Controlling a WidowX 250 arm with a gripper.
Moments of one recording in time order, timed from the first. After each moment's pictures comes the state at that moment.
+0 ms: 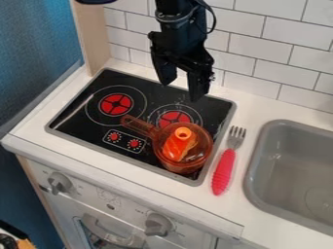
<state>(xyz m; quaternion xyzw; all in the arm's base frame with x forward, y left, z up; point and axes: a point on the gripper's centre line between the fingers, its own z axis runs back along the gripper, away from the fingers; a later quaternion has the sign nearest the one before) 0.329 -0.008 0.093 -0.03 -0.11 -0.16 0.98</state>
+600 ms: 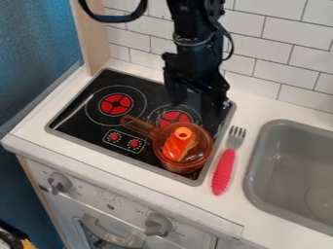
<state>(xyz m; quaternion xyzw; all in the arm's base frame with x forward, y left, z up) 0.313 -0.037 0.077 -0.01 -0.08 -0.18 0.98</state>
